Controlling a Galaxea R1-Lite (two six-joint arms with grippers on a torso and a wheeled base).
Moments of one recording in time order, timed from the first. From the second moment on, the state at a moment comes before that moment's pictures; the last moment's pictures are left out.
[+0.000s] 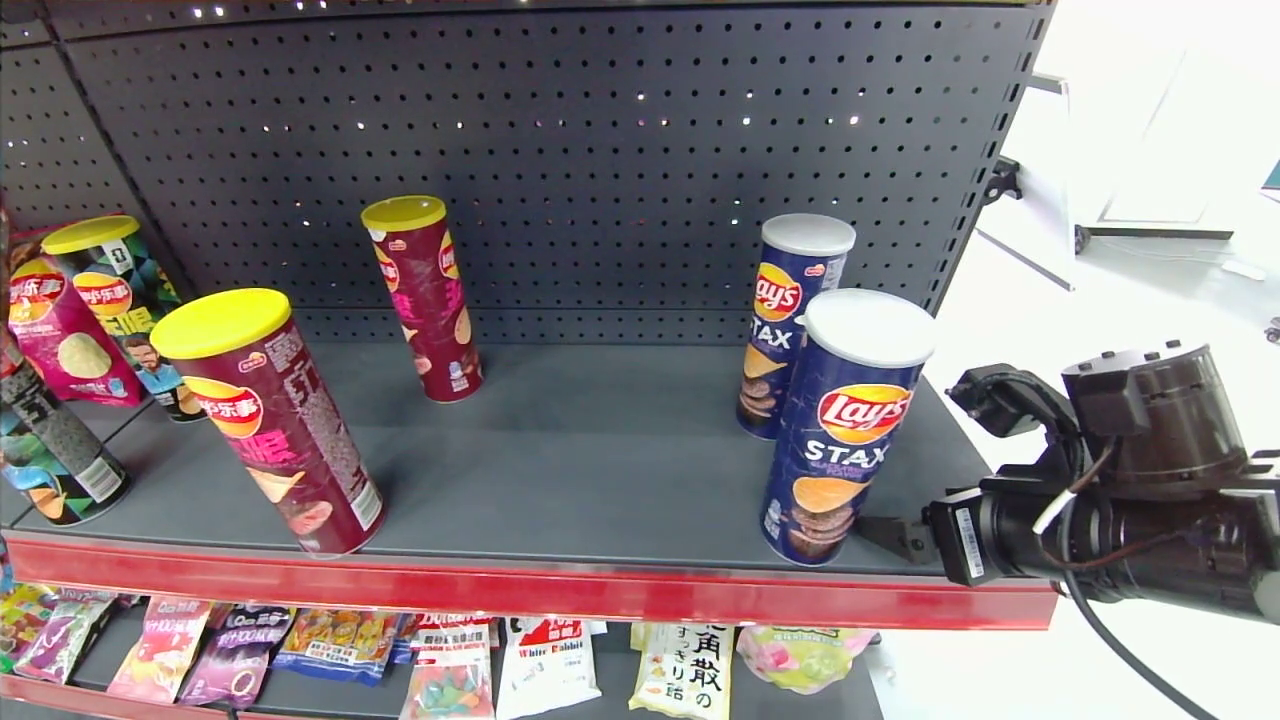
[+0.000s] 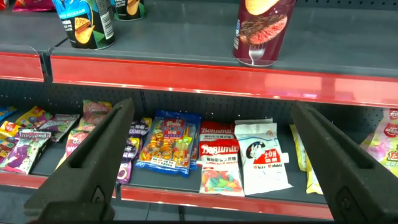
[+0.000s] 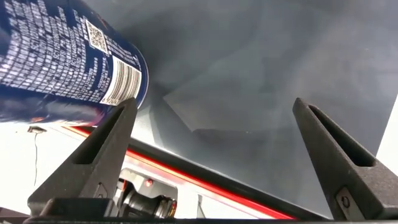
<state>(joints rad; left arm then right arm) 0.00 0.00 0.00 0.00 0.05 -0.03 0.47 1.50 -0.67 -0.14 -0.09 0.11</state>
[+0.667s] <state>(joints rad) 0.00 0.00 0.00 0.00 0.05 -0.03 0.50 1.51 -0.68 -0.14 -0.09 0.11</state>
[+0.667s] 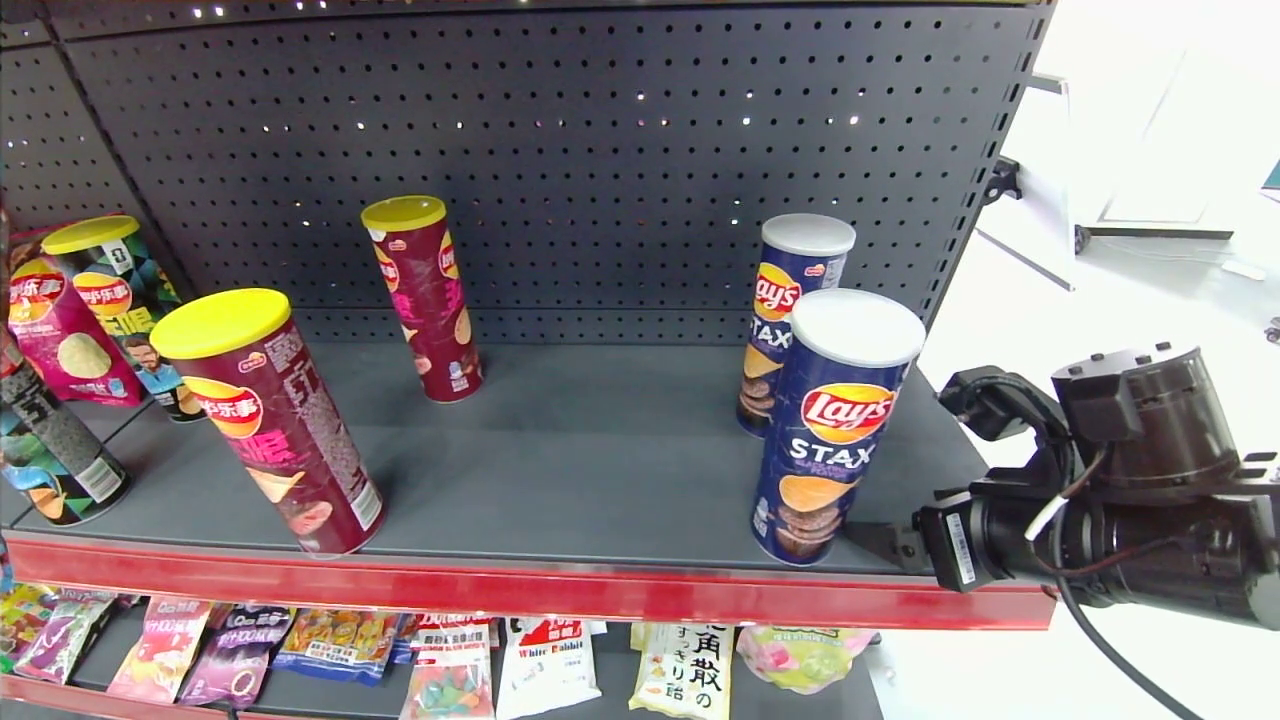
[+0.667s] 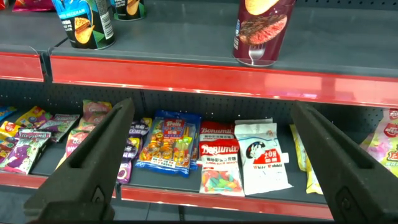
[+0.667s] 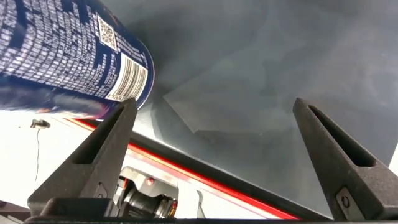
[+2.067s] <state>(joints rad) 0.00 0.00 0.00 0.00 0.05 -0.03 0.52 1.53 -0.69 -0.16 -0.12 0.11</state>
